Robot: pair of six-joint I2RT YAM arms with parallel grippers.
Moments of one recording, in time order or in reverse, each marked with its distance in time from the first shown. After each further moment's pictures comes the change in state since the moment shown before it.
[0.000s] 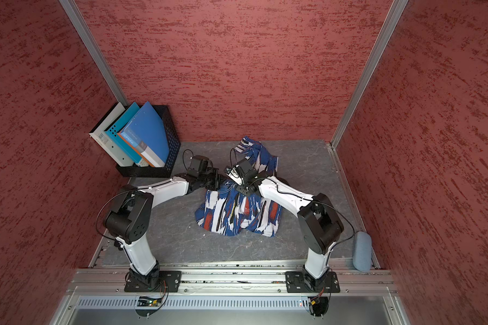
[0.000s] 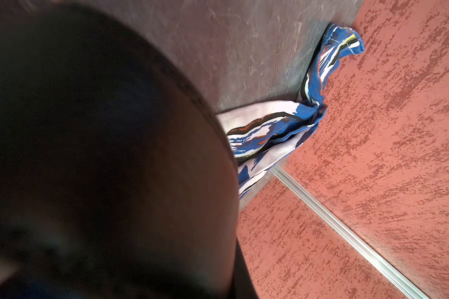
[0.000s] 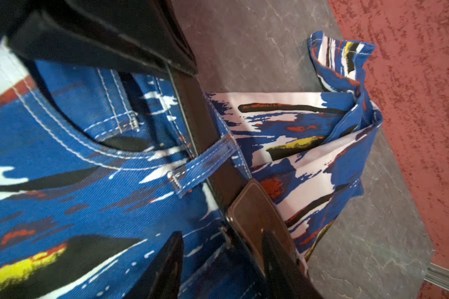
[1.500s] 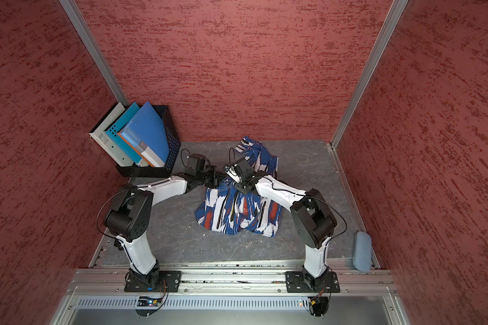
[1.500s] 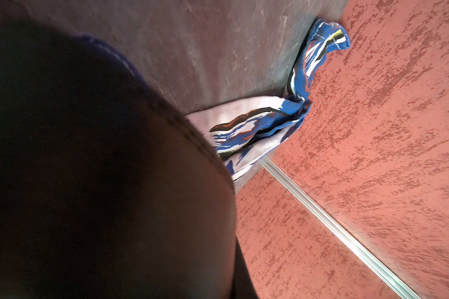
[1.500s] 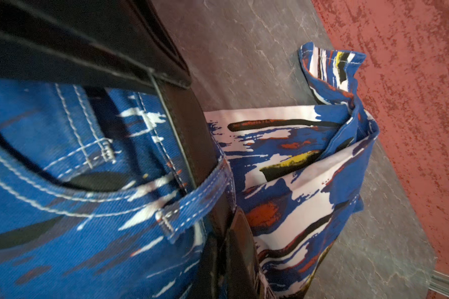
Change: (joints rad) left arm 0.060 0.015 0.003 0.074 0.096 -0.025; right arm -0.015 0.075 0.021 0.118 0.014 0.015
